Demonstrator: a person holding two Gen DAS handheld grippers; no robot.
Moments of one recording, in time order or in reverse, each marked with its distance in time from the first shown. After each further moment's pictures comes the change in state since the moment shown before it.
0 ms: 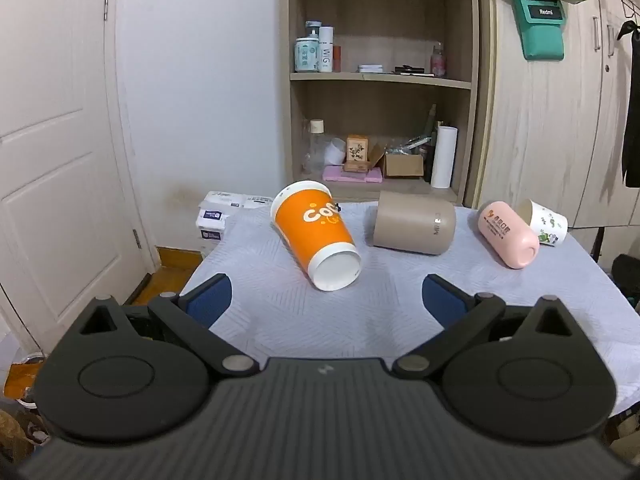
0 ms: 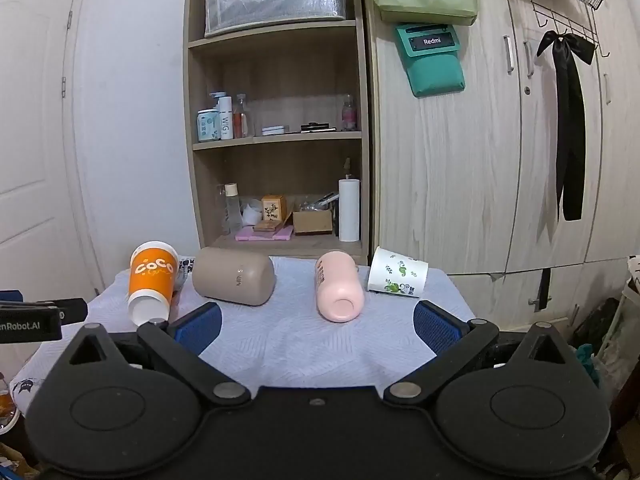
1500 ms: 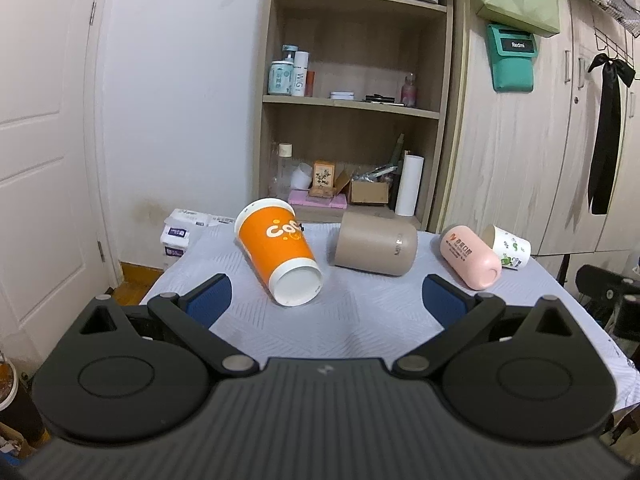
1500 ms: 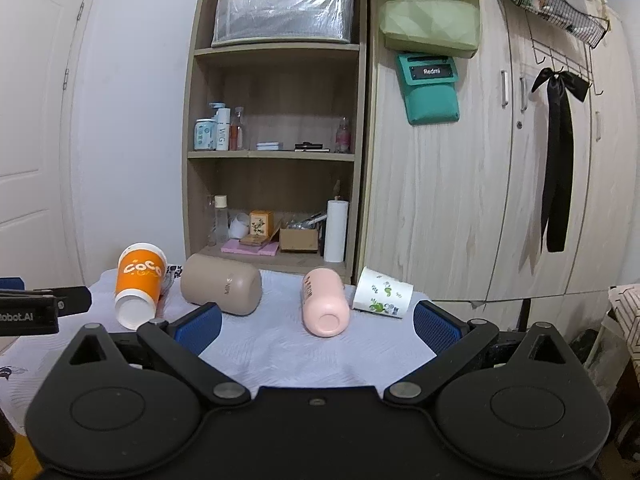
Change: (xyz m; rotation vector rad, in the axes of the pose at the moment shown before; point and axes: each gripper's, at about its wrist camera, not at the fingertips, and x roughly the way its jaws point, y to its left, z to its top) left arm -0.006 -0.005 -0.010 -0.034 -0.102 -0.112; right arm -0.012 0.013 -0.009 -0.078 -0.085 -0.070
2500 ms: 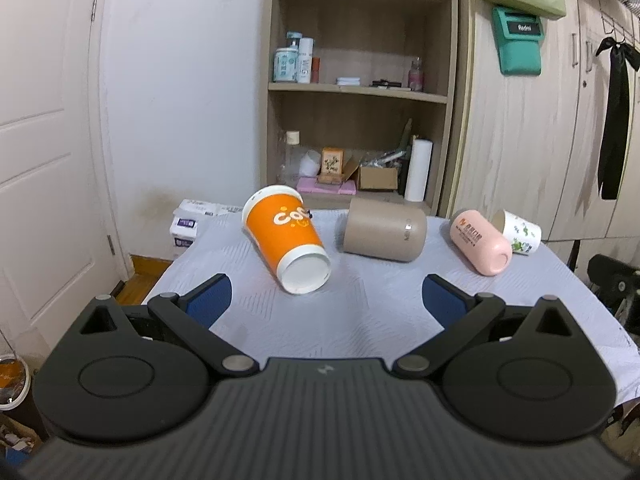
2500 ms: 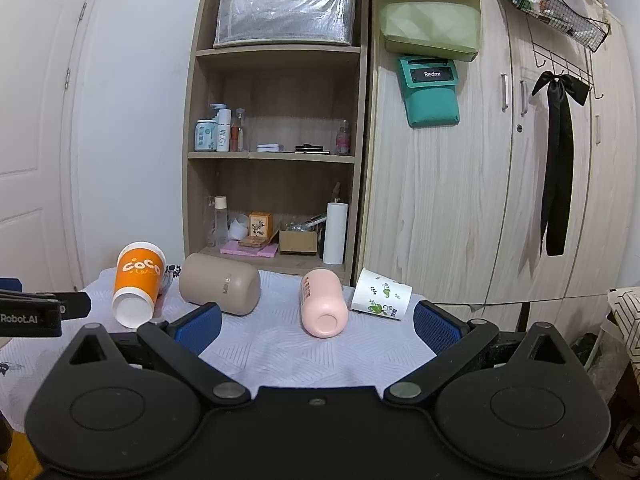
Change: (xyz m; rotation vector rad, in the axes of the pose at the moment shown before) left arm 0.006 -0.004 -0.003 0.011 0.059 0.036; right arm 0.002 0.000 -0.003 -0.011 -0.002 0.003
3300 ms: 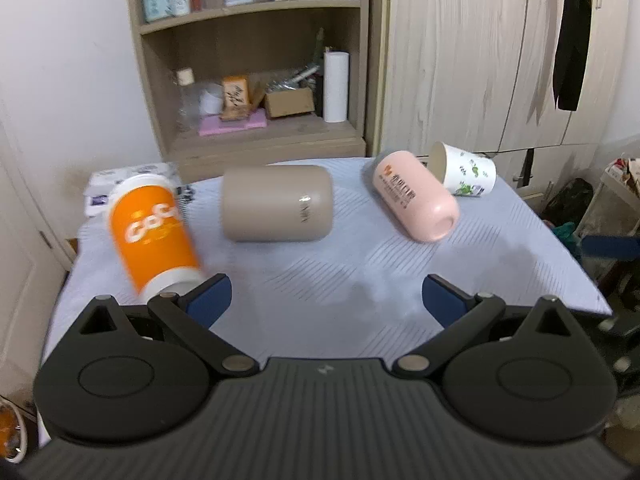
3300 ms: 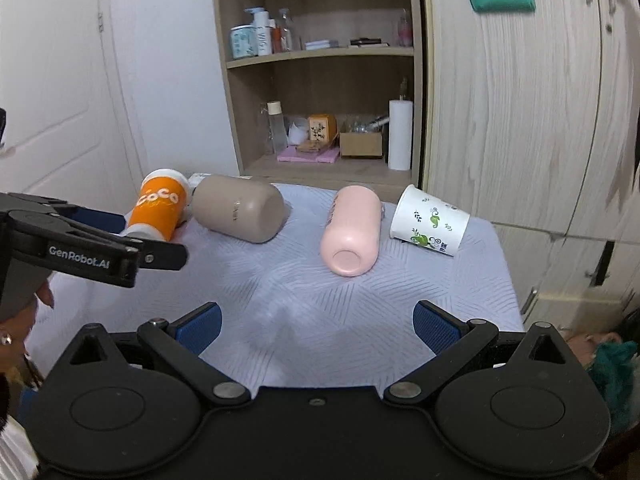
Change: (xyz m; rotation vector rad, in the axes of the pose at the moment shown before) left arm 0.111 -0.083 0.056 0.173 0.312 -0.197; right arm 0.102 -0.071 0.009 0.031 0.348 0.309
